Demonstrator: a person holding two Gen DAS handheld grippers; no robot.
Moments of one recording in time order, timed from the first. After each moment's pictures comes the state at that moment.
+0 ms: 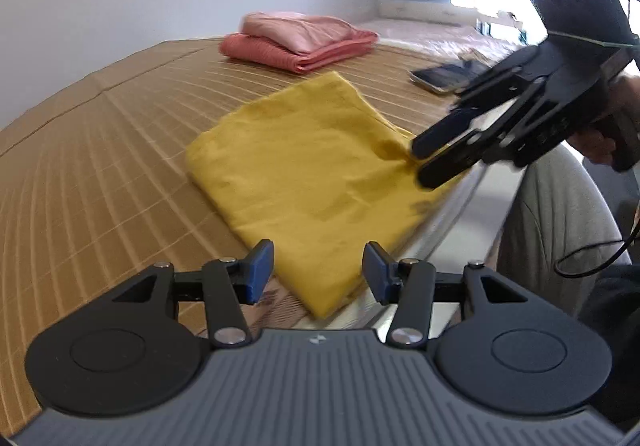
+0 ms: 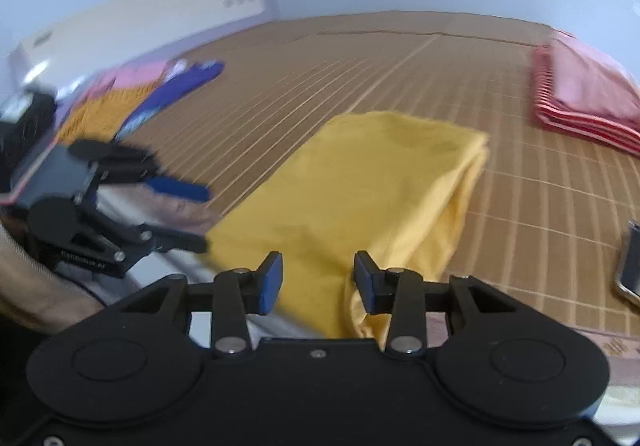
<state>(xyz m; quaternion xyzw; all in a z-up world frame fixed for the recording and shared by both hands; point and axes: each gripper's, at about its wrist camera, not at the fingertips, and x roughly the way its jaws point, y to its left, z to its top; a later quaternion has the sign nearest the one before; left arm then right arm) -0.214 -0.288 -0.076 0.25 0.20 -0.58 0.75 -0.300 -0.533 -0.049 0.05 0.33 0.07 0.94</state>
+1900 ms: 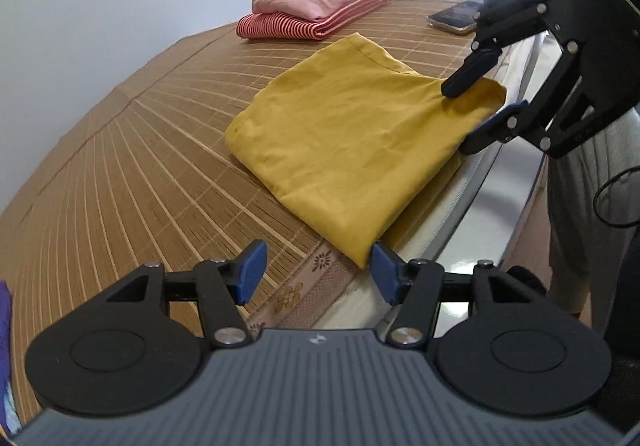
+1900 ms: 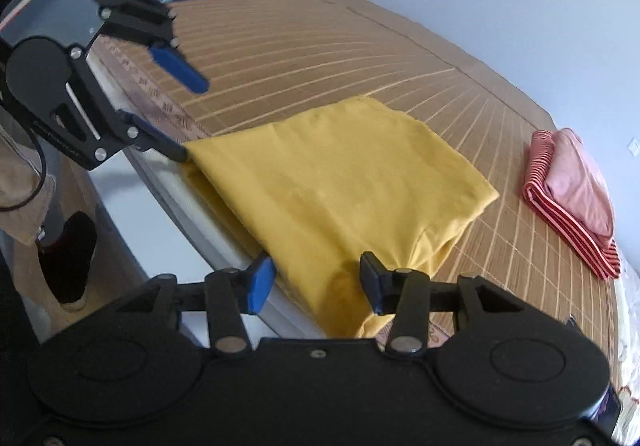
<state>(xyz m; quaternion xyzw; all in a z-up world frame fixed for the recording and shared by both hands) -0.215 -0.279 -0.070 0.36 0.18 -0.52 0.76 -0.307 -0.462 -0.064 -0.18 0.35 0.02 0.92</state>
